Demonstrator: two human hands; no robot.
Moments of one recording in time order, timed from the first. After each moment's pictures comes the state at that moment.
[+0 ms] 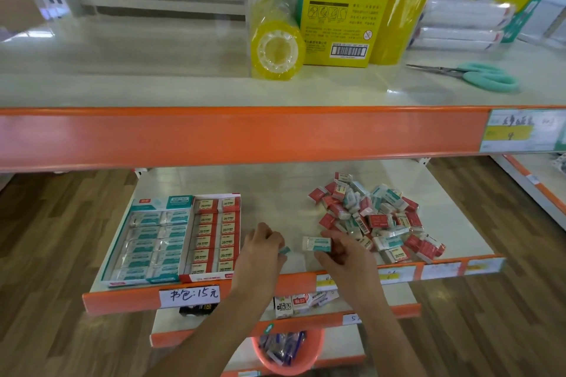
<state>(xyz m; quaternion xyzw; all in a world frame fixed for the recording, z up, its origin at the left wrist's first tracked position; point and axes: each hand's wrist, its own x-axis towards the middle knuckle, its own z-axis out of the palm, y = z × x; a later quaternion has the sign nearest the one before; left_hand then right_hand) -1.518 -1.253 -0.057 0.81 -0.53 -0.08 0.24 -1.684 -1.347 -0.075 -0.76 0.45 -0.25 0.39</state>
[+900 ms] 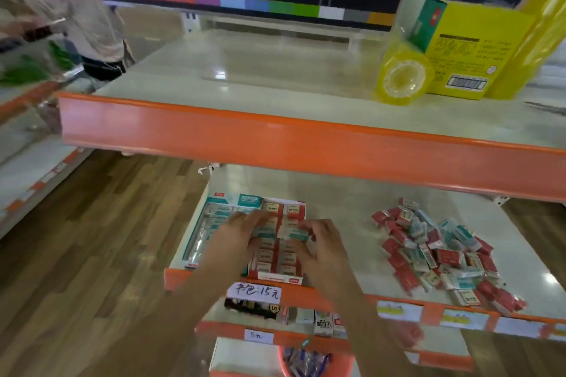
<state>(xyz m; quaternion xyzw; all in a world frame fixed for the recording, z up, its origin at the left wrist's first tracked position) -1.390 -1.168 -0.033 0.84 -0.47 -0.05 0.26 -1.541 -1.293 -0.047 -0.88 0.31 -0.20 0.30</state>
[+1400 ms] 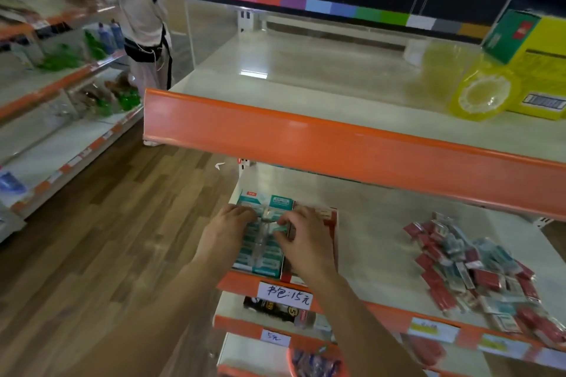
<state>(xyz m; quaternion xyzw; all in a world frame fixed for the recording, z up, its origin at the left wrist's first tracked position) -1.330 -1.128 -0.042 0.87 -0.45 -0.01 0.22 -1.450 -1.258 -0.049 -0.92 0.28 -0.16 0.24</state>
